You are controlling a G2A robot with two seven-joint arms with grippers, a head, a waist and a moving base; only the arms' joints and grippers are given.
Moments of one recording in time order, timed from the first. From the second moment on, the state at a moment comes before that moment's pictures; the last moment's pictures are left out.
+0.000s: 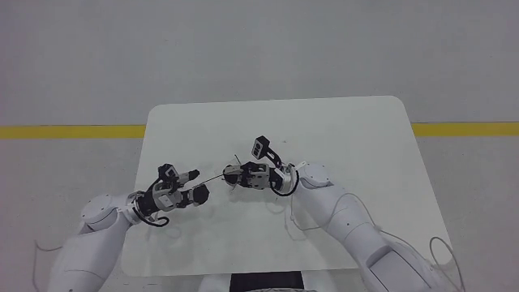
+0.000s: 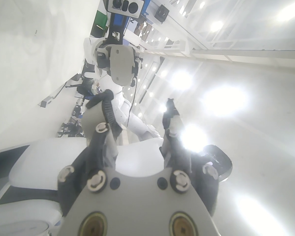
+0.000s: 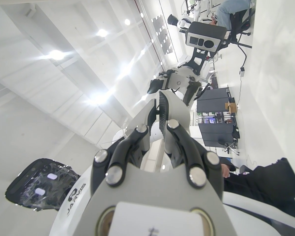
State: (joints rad) left arm 1.58 -1.04 -1.46 -1.34 -0.80 0.07 -1.33; right arm -1.04 -1.54 0.89 -0.74 0.70 -0.24 1.23
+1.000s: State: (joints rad) left arm 1.58 -1.03 -1.41 -1.37 -0.79 0.06 -1.28; right arm -1.10 -1.53 0.89 -0.86 0.63 -0.20 1.09
